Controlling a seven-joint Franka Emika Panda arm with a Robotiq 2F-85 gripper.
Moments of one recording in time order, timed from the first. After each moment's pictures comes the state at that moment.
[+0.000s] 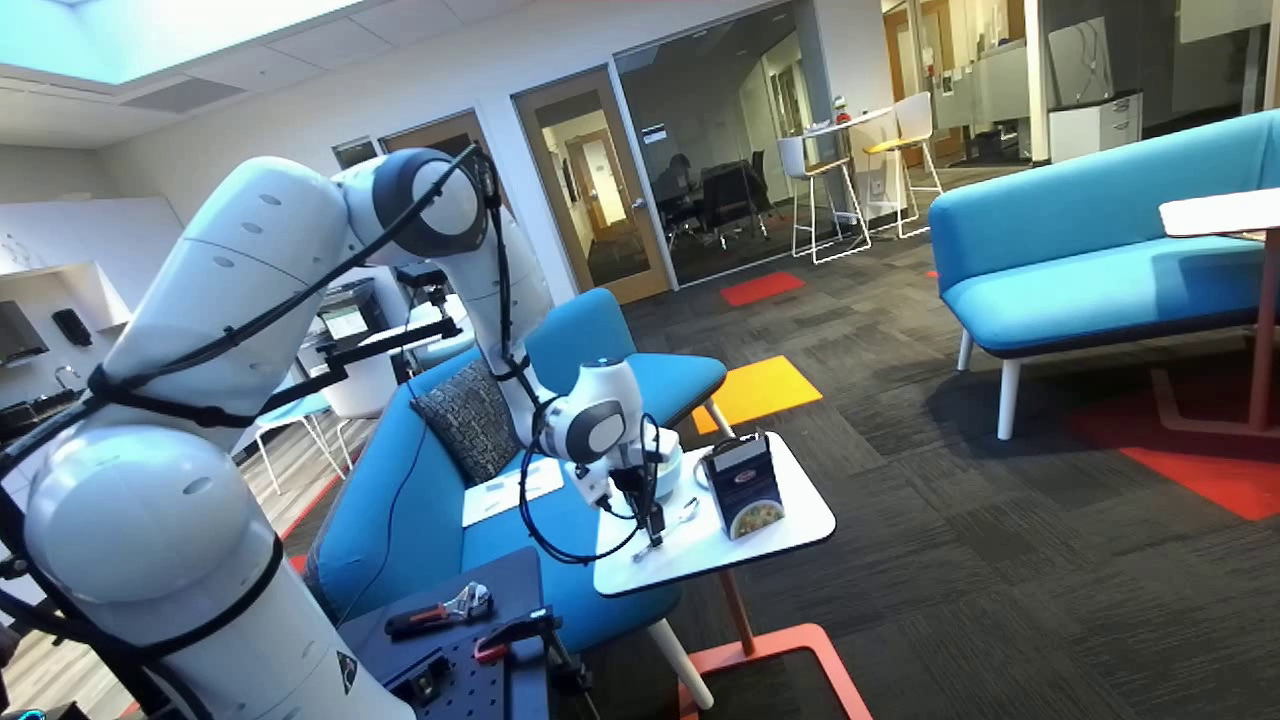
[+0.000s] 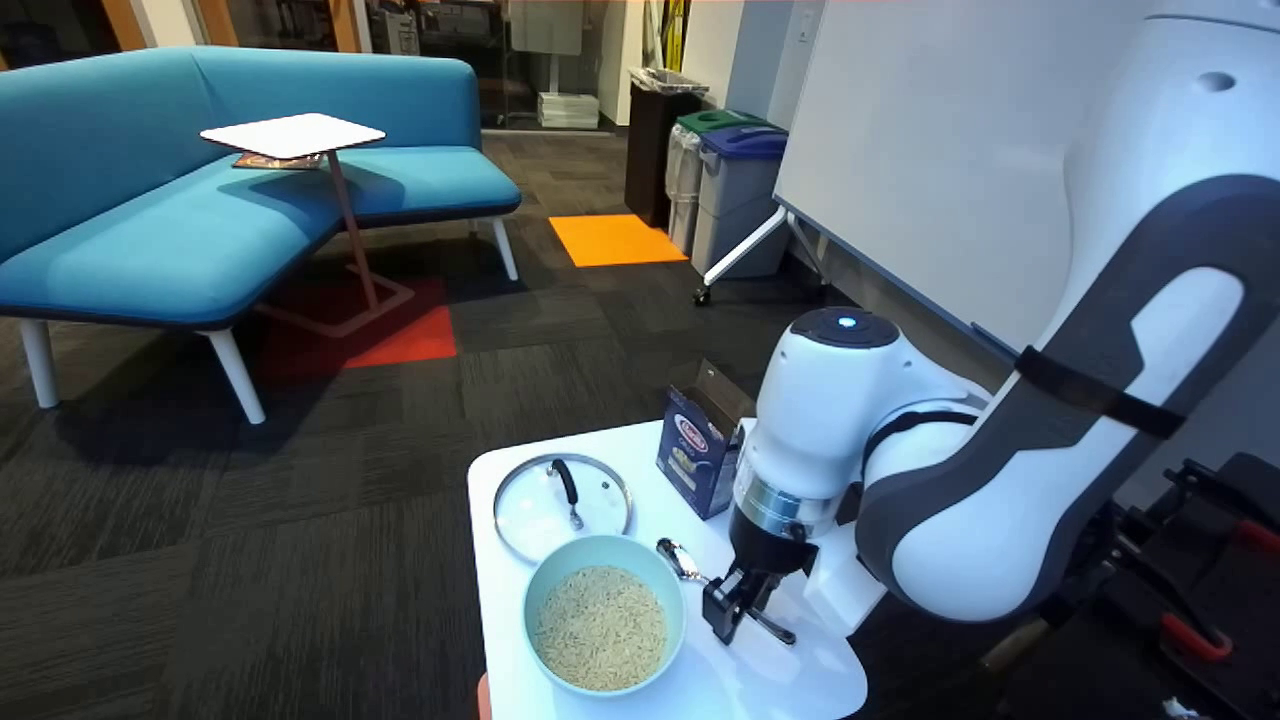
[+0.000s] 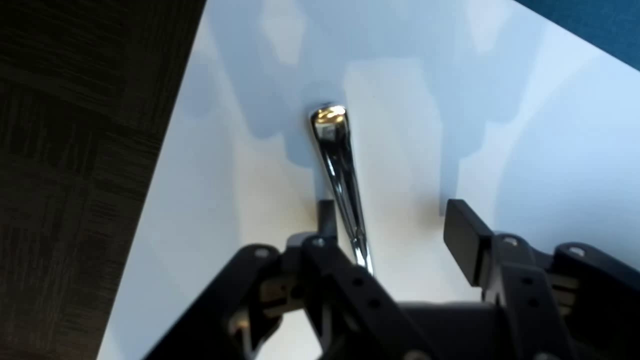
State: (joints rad) arm 0.64 0.85 0.08 -2.13 0.09 2.98 0.42
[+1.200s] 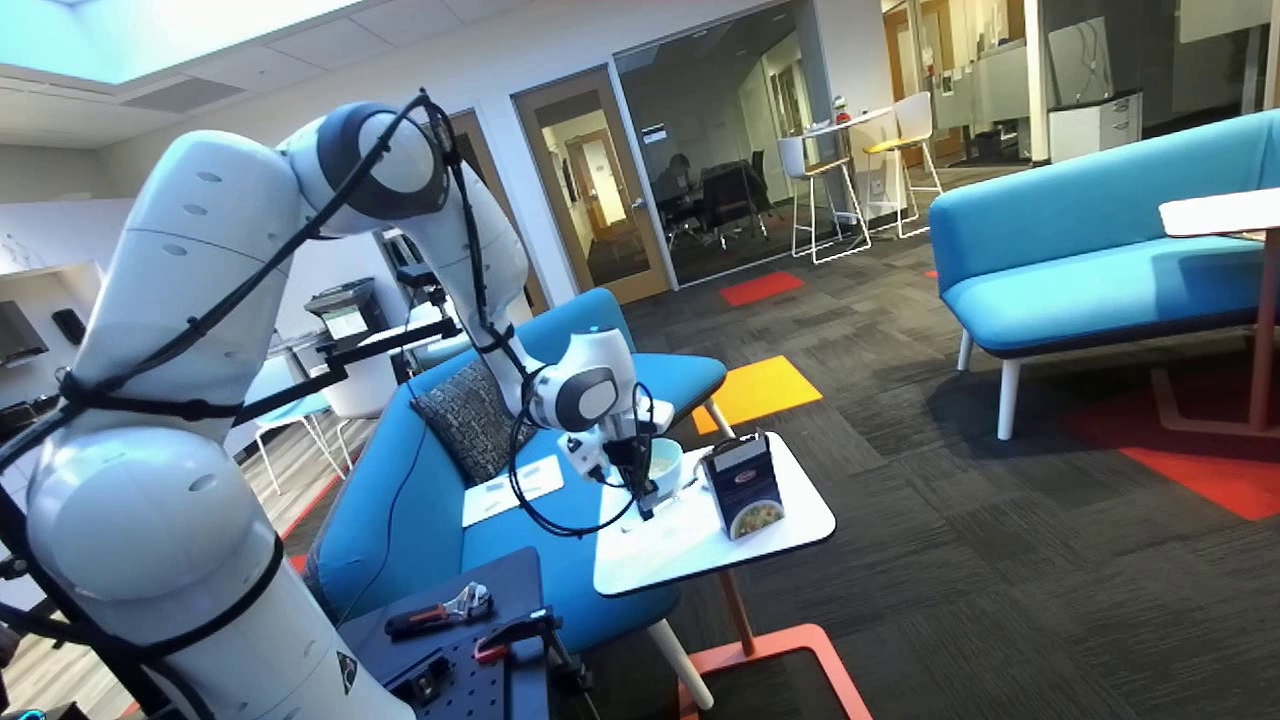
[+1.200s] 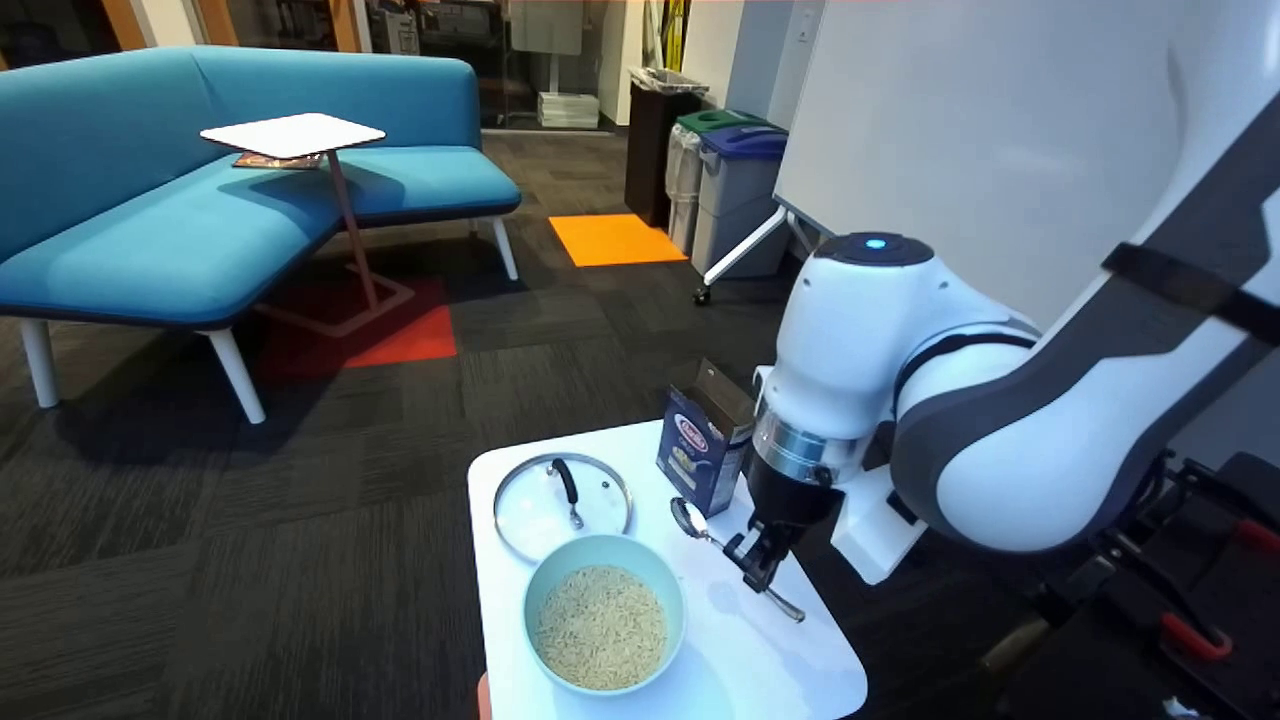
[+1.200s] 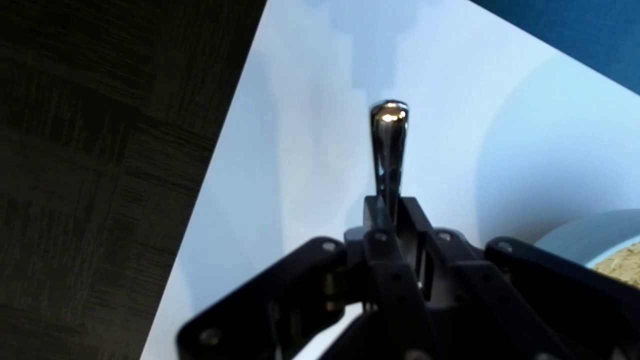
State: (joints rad) arm 0.67 0.68 0.04 -2.22 0.09 2.88 0.42
